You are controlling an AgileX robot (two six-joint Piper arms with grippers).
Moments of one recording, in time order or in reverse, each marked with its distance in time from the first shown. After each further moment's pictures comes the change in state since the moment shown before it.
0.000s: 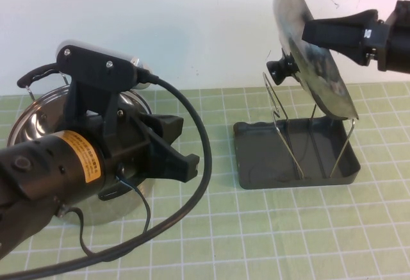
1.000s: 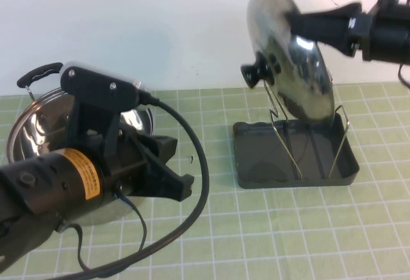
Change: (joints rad) right arm 0.009 0.100 -0.099 -0.003 0.017 0.014; left arm 0.000 0.000 0.046 0.000 0.027 0.003
